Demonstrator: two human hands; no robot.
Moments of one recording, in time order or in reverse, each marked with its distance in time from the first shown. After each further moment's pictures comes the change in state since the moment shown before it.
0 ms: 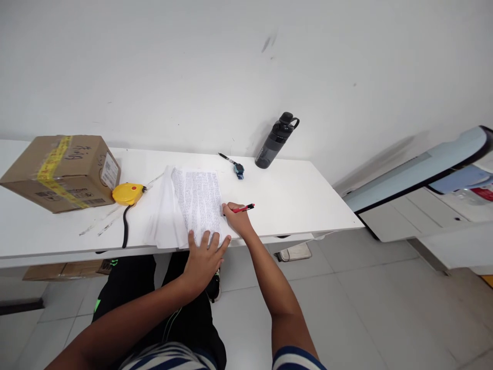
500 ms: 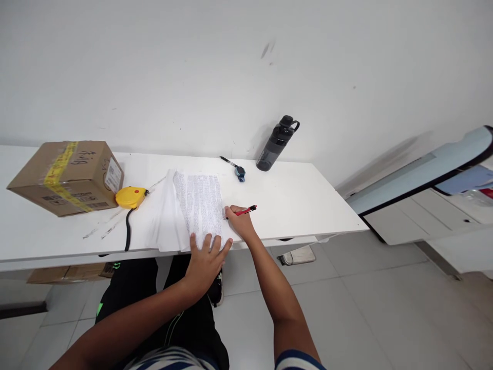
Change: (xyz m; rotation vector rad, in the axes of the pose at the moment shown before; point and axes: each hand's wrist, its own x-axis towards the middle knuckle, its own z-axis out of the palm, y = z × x) left_hand -0.002 0.000 0.005 0.059 0.012 0.012; right_hand -0.001 0.001 0.001 0.054 0.023 0.013
